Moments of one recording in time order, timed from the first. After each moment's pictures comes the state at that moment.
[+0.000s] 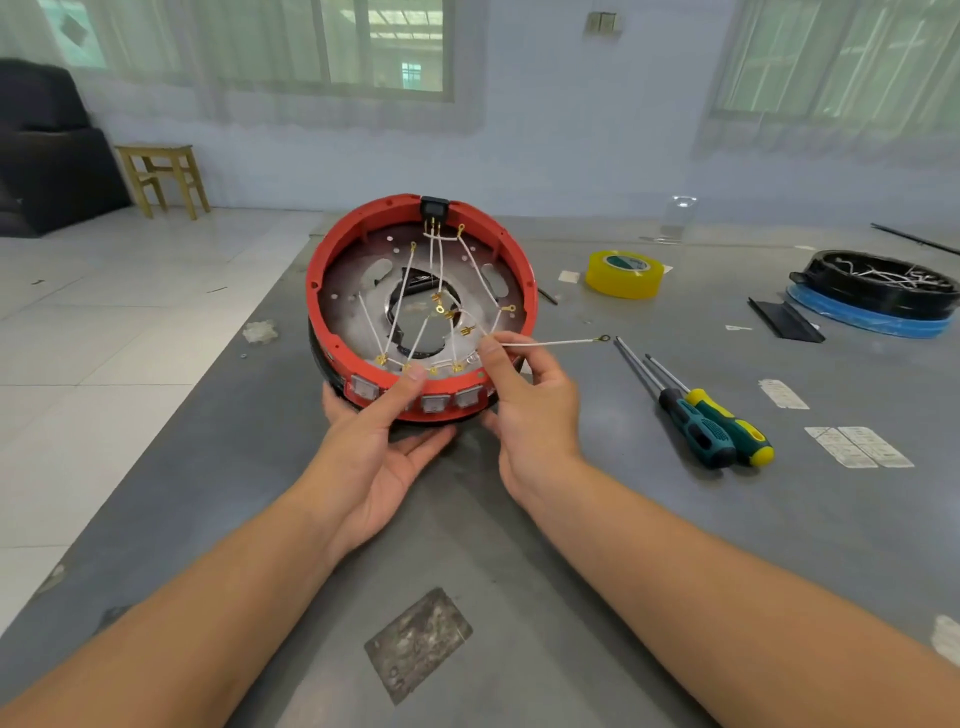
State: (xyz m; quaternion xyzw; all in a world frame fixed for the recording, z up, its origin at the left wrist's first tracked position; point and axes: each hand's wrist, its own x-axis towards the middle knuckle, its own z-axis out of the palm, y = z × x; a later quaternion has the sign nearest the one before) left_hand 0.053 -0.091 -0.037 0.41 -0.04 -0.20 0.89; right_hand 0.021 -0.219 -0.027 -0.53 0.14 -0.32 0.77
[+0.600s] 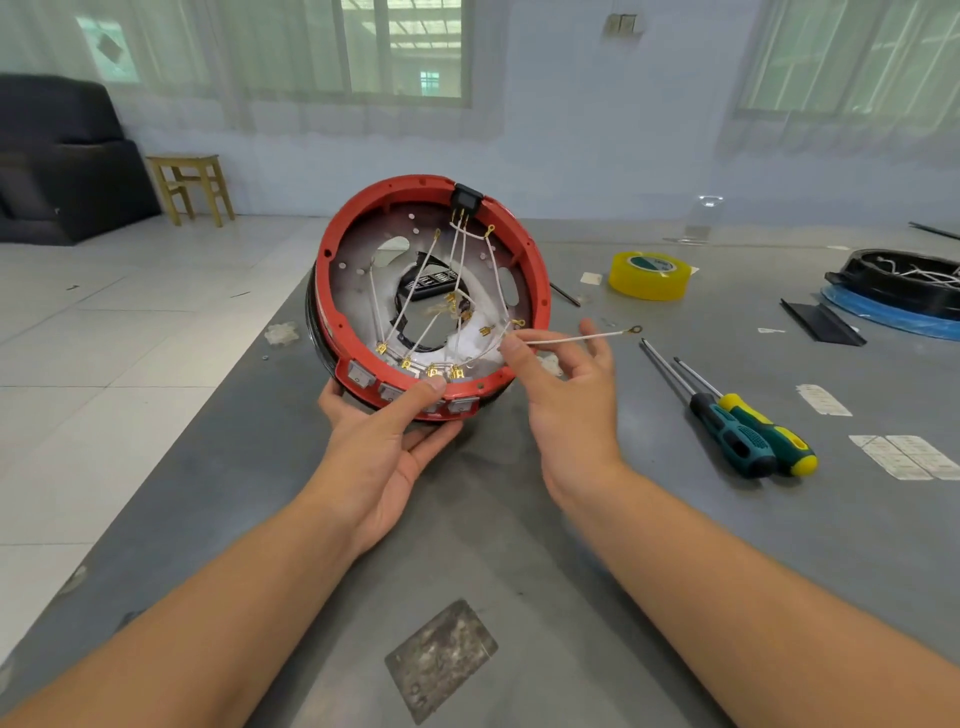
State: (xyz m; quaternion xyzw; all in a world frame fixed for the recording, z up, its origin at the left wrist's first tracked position) left_hand 0.067 -0.084 -0.047 0.44 -0.06 -0.15 0.88; right_hand 0.018 -0.230 -0.021 -0.64 0.14 -0.37 0.66
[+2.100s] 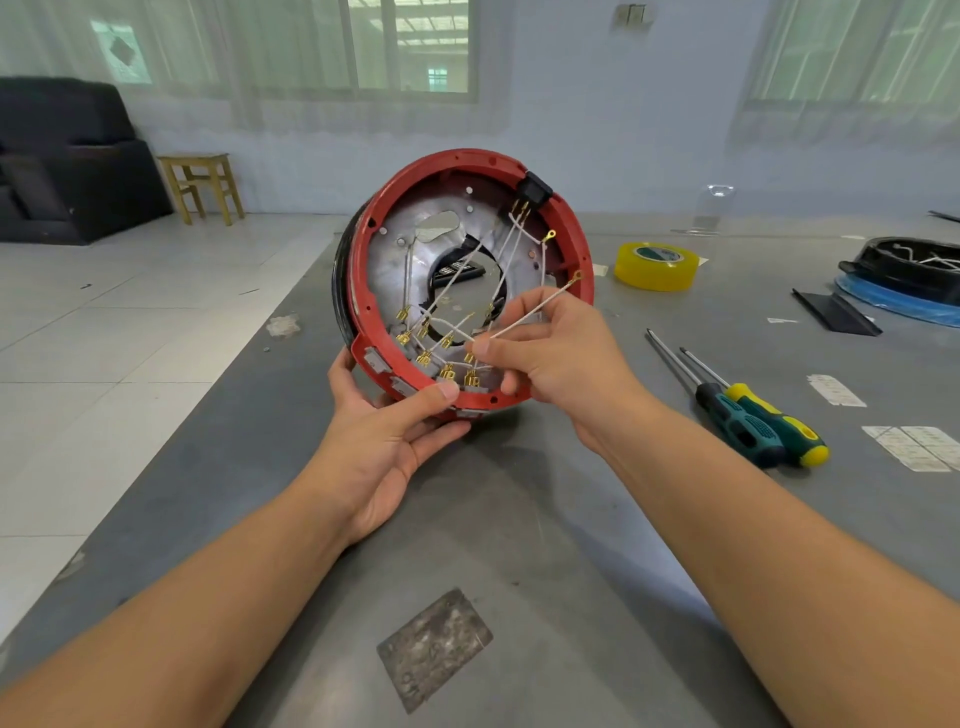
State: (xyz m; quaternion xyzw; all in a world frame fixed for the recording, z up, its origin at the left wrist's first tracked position) left_hand 0.069 -0.080 -0.052 0.47 -0.14 -0.17 0.85; right_hand 0.018 -0.252 0.012 -0.71 0.04 -0.17 0.68
